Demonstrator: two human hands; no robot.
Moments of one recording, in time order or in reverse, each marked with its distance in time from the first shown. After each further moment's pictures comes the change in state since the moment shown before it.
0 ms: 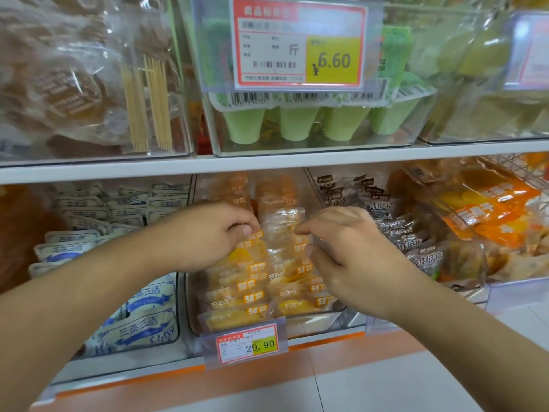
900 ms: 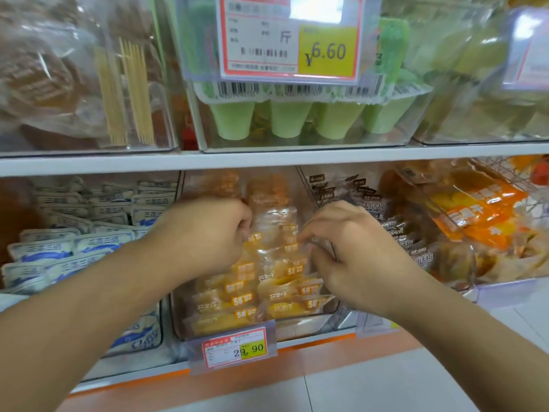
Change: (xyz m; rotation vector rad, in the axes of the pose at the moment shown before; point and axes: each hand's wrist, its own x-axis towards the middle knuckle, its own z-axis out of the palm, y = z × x) left_hand 0.013 0.012 0.016 0.271 0.166 -0.085; right_hand 0.000 0.009 -0.008 -0.007 0.037 -0.021
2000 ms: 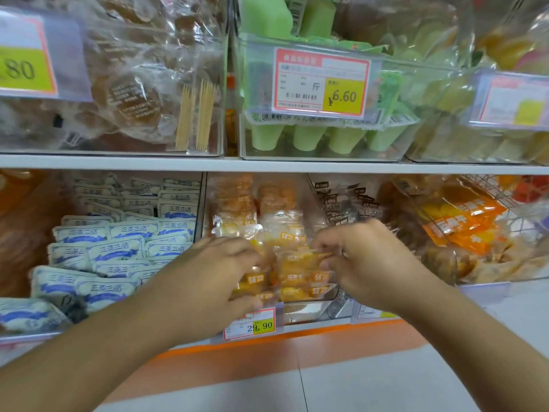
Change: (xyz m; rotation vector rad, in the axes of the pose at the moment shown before) left_hand -0.096 0.004 -0.005 -0.141 -0.020 0.216; right_hand -0.013 -0.030 -0.032 -0.048 -0.150 0.129
